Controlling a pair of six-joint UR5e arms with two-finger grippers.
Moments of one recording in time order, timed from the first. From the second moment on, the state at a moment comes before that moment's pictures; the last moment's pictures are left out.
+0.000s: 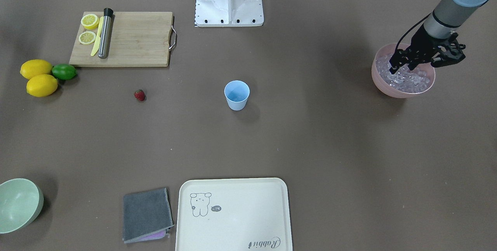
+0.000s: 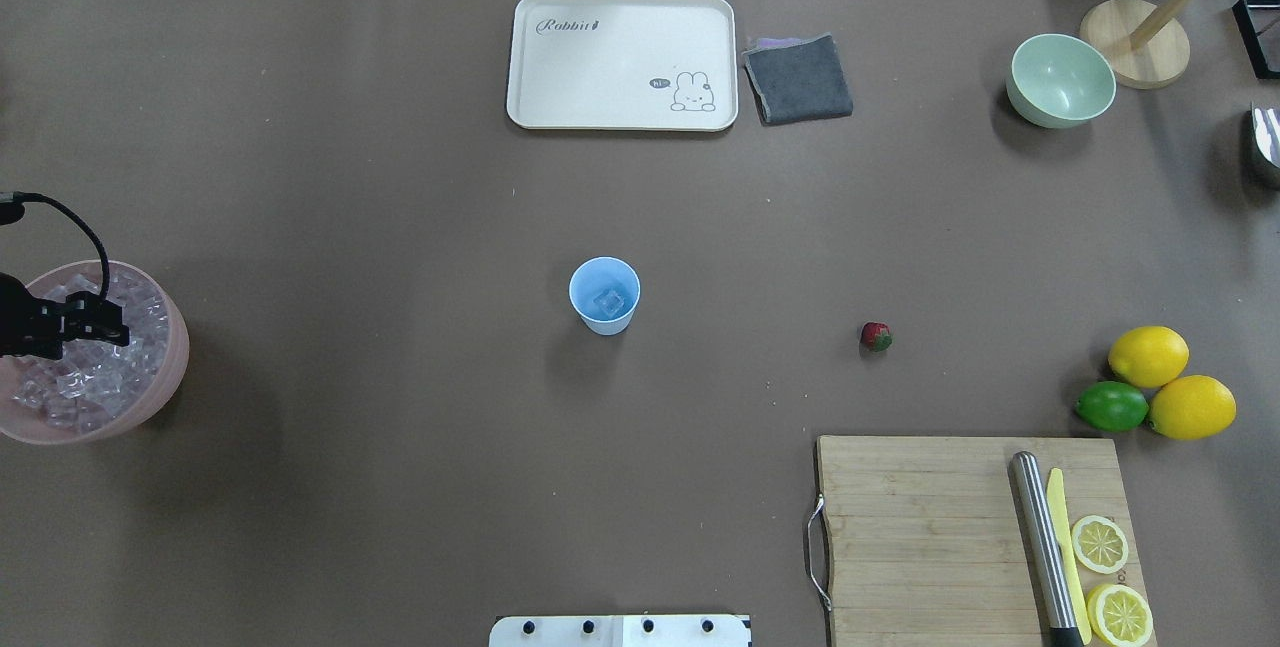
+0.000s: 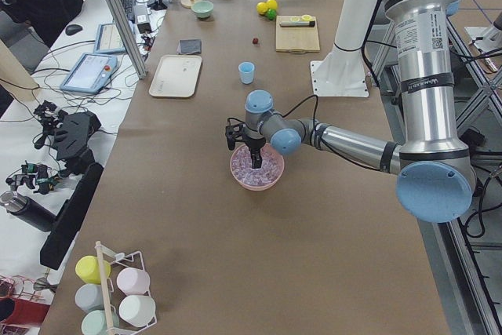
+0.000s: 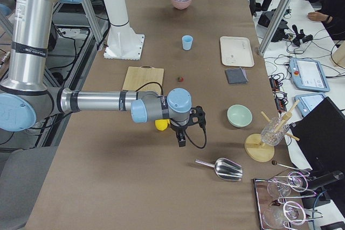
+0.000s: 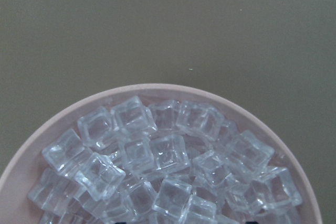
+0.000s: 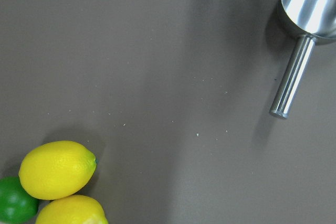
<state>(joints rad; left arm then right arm) -0.86 -1.36 -1.93 -2.08 -2.09 -1.13 1.46 -1.78 1.79 -1.41 2.41 -0.03</state>
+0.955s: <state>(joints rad) -0.81 -1.34 -1.92 -2.11 -2.07 -1.15 1.46 -1.78 1.79 -1.42 2.41 -0.03</state>
